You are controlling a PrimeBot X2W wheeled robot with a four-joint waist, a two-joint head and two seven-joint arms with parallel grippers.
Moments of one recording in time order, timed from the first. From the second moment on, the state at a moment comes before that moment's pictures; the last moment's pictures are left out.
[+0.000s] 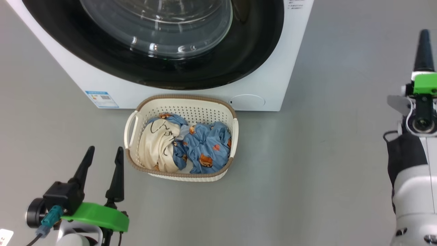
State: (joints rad) left arm -0.19 0.05 0.00 0.23 -0.15 -0.13 -0.26; right arm -0.83 -0.09 -0.40 0.64 1.01 0.13 -0.07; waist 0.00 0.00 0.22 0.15
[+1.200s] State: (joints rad) left arm -0.28 0.03 -0.07 0.20 -0.24 -0.13 -0.26; right arm -1.44 -0.18 -0.44 1.11 0.86 0.13 0.44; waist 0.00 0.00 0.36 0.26
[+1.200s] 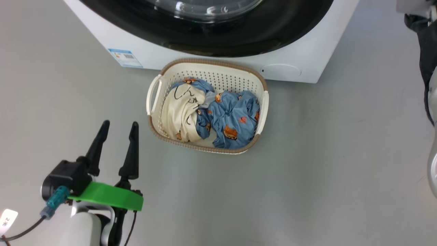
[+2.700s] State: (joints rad) left arm -0.35 0.02 -0.13 0.17 -0.32 -0.10 -0.26; right arm -1.60 -0.17 -0.45 1.15 0.69 0.13 0.73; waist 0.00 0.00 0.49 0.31
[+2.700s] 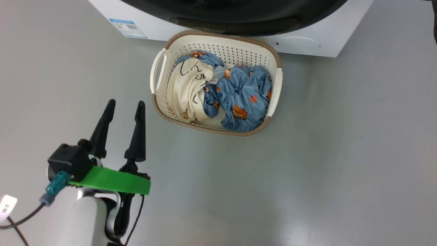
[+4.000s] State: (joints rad) left arm -0.32 0.02 -0.11 0.17 -0.26 -0.11 -0.26; right arm -1.13 -0.08 -0.25 0.84 1.26 0.13 1.34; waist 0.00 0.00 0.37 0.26
